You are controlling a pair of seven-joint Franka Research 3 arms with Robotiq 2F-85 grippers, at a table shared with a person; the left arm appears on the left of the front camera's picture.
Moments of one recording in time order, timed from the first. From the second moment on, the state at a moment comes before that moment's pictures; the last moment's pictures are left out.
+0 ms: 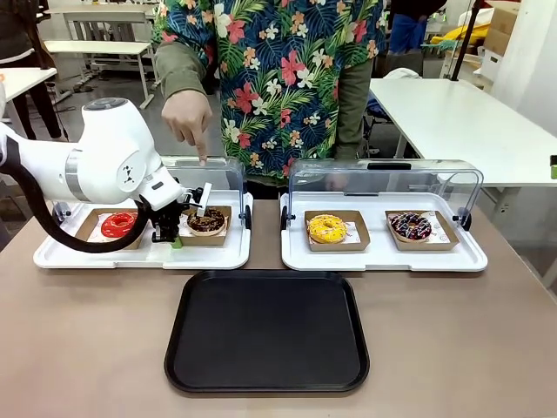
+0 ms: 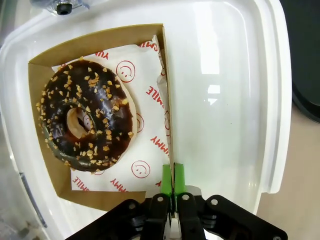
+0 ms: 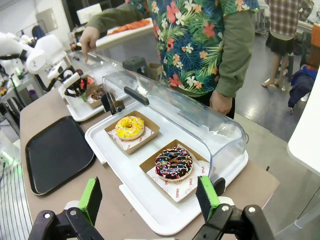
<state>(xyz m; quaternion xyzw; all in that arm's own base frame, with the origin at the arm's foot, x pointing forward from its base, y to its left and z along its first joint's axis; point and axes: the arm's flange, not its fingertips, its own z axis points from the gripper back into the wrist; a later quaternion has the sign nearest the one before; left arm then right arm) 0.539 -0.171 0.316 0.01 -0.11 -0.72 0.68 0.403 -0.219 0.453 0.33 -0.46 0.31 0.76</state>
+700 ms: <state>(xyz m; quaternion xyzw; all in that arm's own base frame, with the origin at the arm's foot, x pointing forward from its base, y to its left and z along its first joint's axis) 0.542 -0.171 0.316 0.01 -0.11 -0.71 0.69 0.403 -0.219 0.452 0.33 -0.46 0.31 0.76</state>
